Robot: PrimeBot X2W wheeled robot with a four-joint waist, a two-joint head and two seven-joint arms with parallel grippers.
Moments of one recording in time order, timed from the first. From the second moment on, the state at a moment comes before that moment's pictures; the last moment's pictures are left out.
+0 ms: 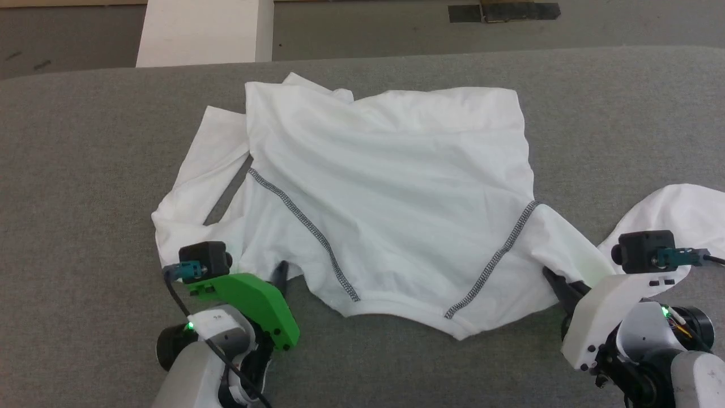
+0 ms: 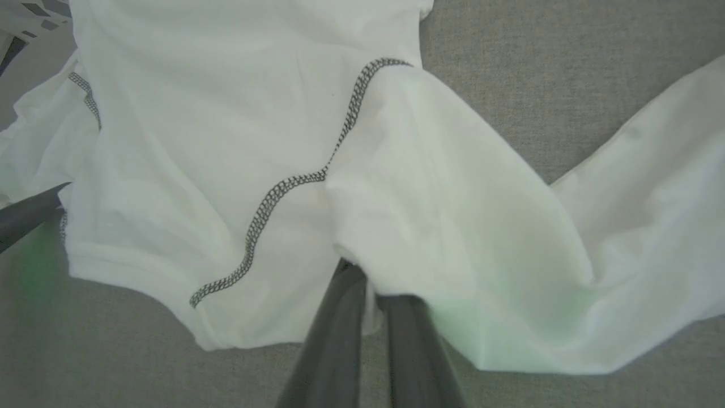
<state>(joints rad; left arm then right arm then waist) -0.19 0.11 -0.24 0.16 -0.56 0.19 0.34 -0.06 -0.05 -0.06 -0.12 0.34 0.13 0.68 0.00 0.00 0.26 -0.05</state>
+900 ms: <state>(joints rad) -0.59 0.26 -0.07 -0.21 -0.71 0.05 0.32 -0.47 -0.05 -0.31 -0.37 0.71 0.13 1.01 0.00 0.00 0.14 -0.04</state>
